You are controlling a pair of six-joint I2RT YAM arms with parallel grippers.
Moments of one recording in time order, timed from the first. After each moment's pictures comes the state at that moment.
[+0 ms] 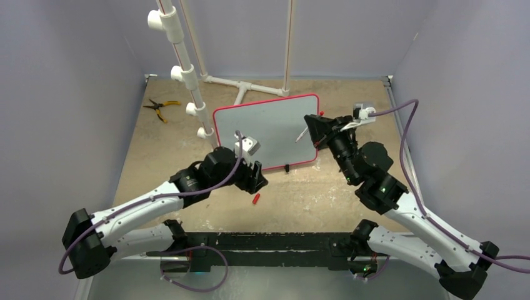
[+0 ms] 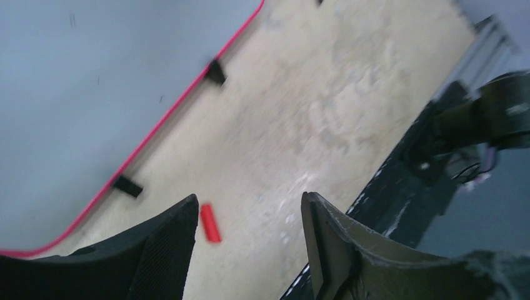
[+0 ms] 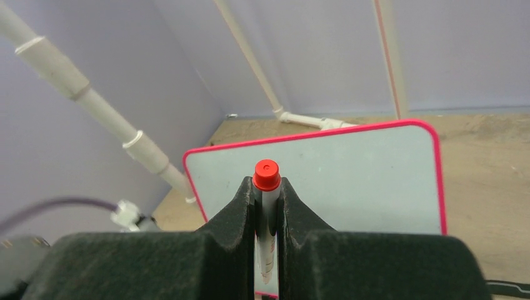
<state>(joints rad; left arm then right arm) -0.89 1.04 0.69 -0.21 0.06 -0.36 0.82 0.79 0.87 0.12 0.44 0.36</state>
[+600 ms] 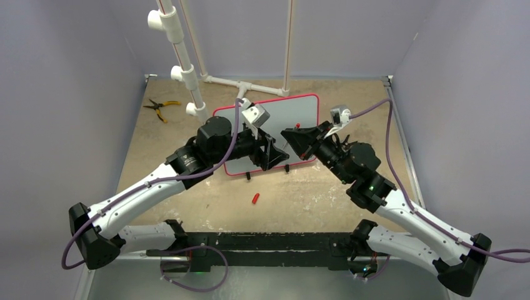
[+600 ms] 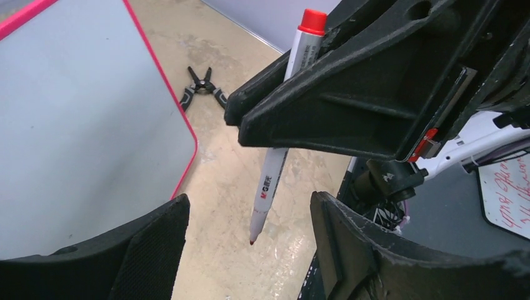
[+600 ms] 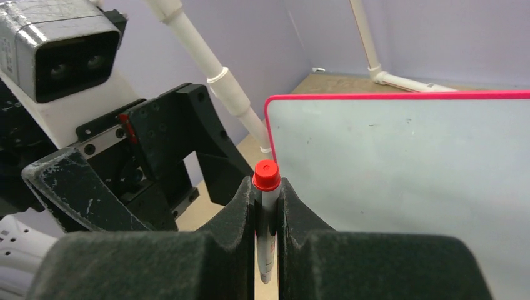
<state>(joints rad) -0.87 1.13 1.09 -0.15 0.24 -0.27 0.82 0.84 0.78 0.23 0.09 0.47</state>
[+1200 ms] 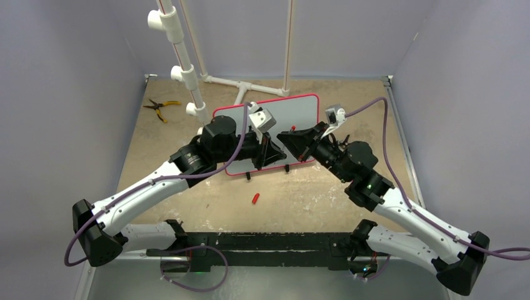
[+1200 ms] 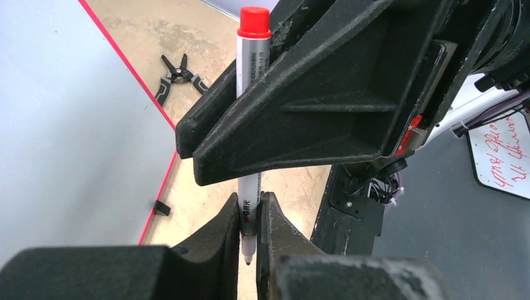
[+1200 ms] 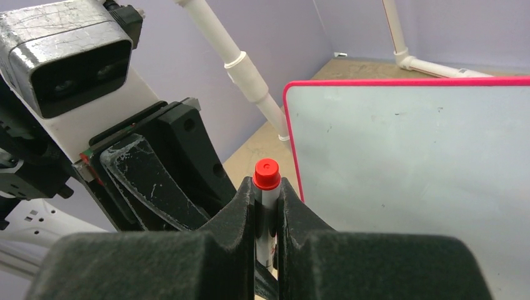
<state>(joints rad) -0.87 1.17 1.11 -0.16 0.36 -0.22 0.82 0.86 0.78 0.24 0.00 0.51</state>
